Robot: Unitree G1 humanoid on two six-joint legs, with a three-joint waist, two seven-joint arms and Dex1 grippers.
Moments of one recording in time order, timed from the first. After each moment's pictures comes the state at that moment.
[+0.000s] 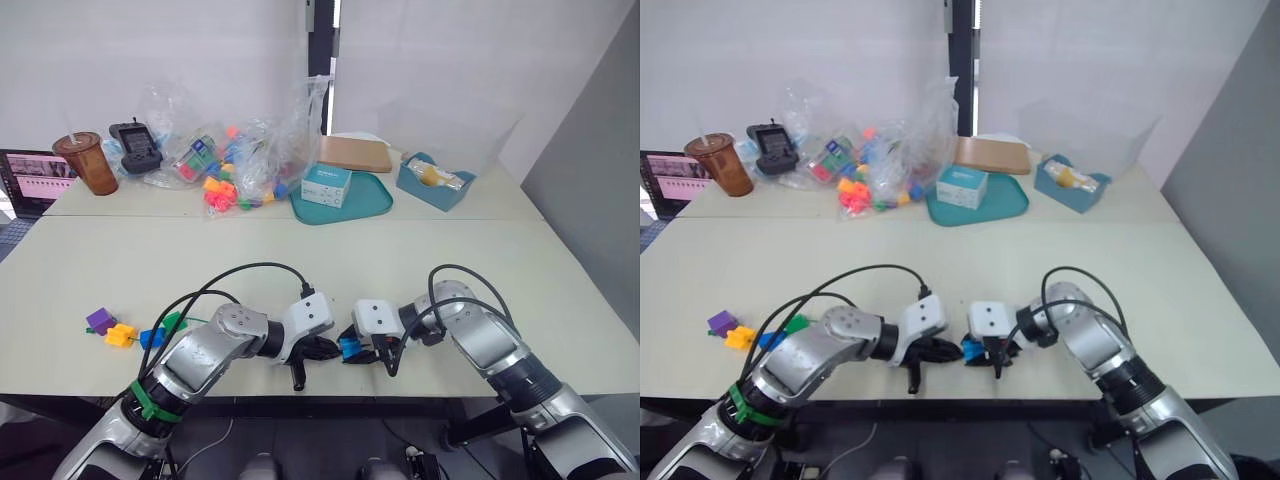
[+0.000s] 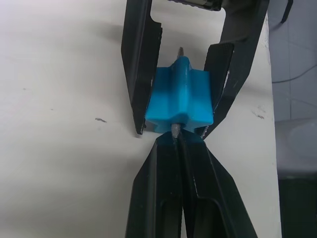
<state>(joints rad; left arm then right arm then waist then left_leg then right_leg) -0.51 0.54 -0.46 -0.25 -0.28 0.76 -0.88 -0.60 -0.60 0.45 0.02 0.00 0.24 1.32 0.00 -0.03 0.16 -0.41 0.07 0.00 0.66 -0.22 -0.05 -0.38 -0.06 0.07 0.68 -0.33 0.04</state>
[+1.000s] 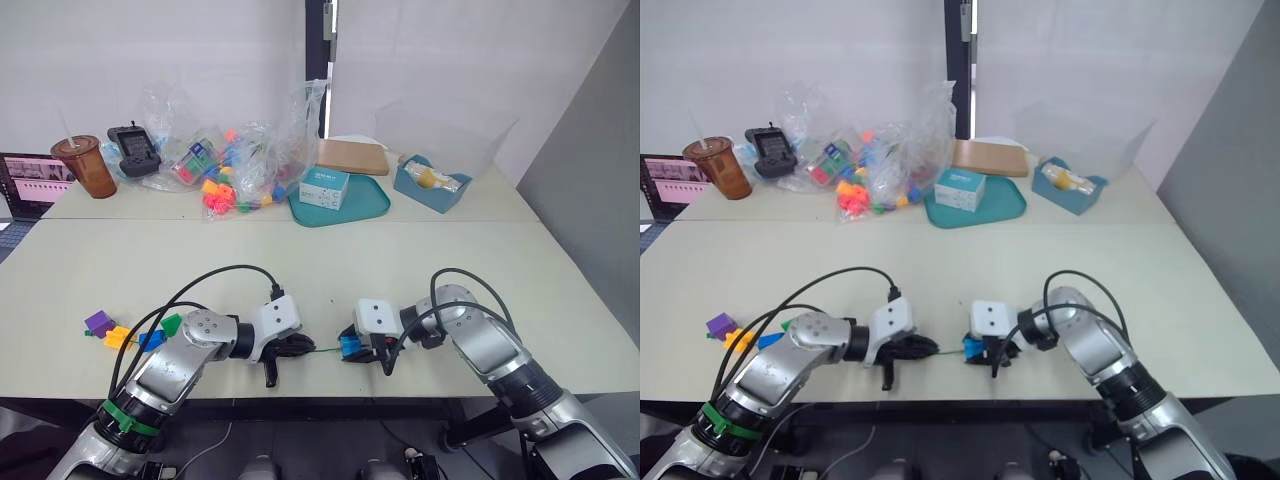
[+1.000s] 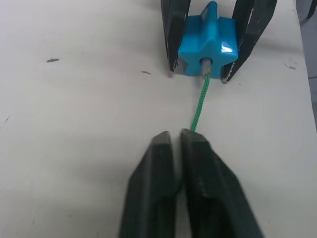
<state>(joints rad) -0.37 0.63 -0.34 -0.20 -0.20 0.52 -0.99 -0.57 -0.58 0.43 -0.02 -0.02 0.29 1.27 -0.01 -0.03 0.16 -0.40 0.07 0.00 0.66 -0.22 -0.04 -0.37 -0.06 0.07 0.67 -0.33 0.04</state>
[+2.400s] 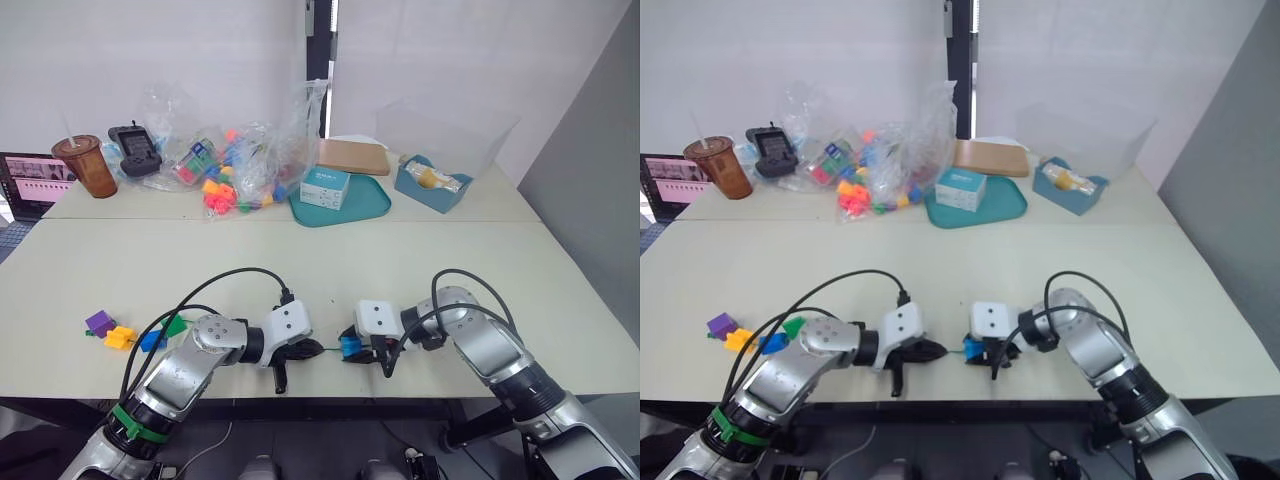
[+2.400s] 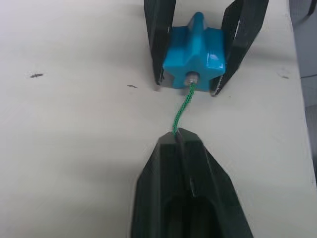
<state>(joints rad) -0.36 0.59 -0.37 -0.24 -0.16 0.54 -0.96 -0.56 -0.59 0.43 -0.04 -0.02 0.30 1.26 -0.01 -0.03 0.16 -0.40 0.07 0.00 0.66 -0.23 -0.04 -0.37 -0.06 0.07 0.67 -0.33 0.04</state>
